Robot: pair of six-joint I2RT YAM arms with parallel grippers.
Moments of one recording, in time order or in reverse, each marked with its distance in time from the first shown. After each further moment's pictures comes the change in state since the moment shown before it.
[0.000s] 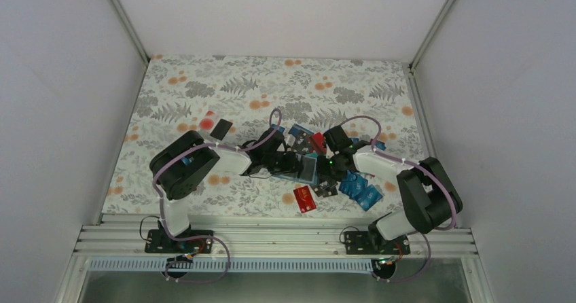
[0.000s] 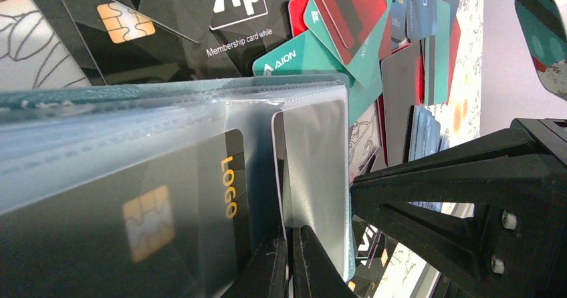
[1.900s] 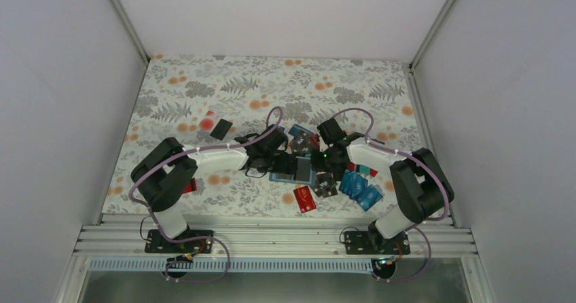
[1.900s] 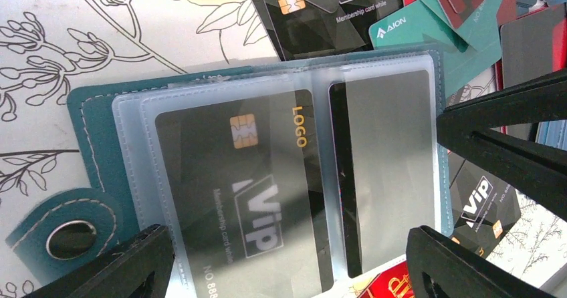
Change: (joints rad) left arm -0.028 -0.161 0.113 -0.555 -0.288 0.184; right arm 0.014 0.080 0.111 -0.014 -0.008 -0.056
